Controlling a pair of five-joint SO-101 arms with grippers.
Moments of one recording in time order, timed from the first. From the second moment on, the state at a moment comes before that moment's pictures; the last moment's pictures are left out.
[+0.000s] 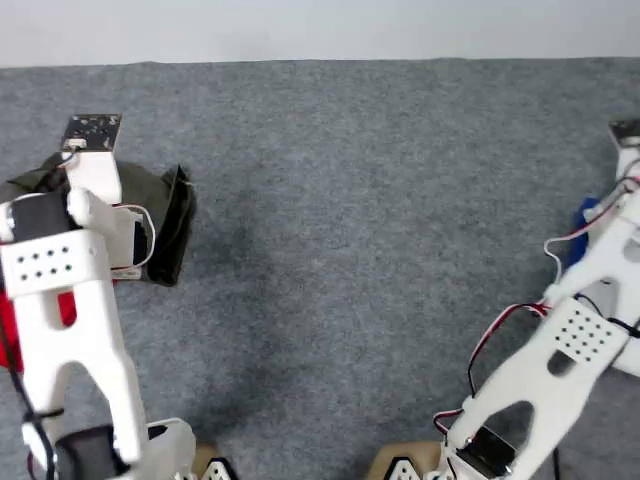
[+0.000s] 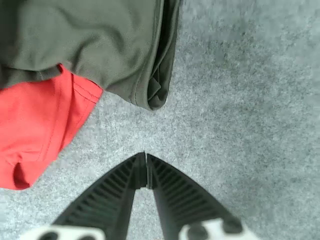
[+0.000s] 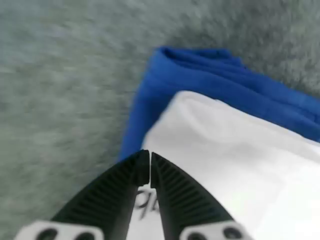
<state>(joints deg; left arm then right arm) -17.6 -19.1 8.6 99.2 -5.0 33.8 64.4 -82.4 99.1 38.8</state>
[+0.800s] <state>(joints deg) -20.4 8.9 -2.2 84.4 -22.6 31.8 20.0 -44.6 100.7 30.4</state>
